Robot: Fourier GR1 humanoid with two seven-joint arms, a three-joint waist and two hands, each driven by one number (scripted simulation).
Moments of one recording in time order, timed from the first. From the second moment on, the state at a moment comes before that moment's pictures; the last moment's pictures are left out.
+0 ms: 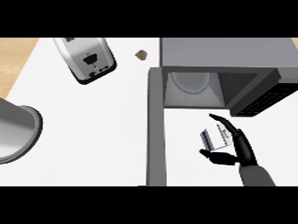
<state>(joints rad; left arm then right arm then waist) 0.96 0.00 0.30 -2.32 0.48 -0.52 -0.40 -0.24 -0.11 -0.12 -0.72 0.35 -0.09 -0.89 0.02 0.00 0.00</state>
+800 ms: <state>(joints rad) 0.94 0.01 0.32 -2.30 0.50 -0.54 -0.40 -0.44 -0.14 -0.18 -0.35 0.44 -0.29 -1.04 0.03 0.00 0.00</state>
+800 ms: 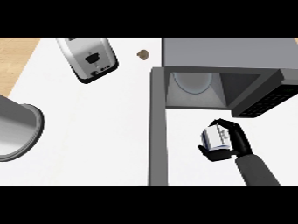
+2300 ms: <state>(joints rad) 0.88 0.01 0.44 -2.18 0.56 -0.62 -0.36 -0.61 -0.07 -0.11 -0.75 0.40 -0.21 -0.66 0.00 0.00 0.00</state>
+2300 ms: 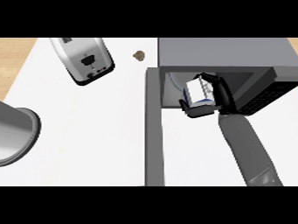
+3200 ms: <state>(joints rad) 0.71 0.05 0.46 -2.07 0.52 -0.63 -0.31 -0.96 -0.14 -0.22 -0.35 0.47 -0.48 -0.51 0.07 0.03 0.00</state>
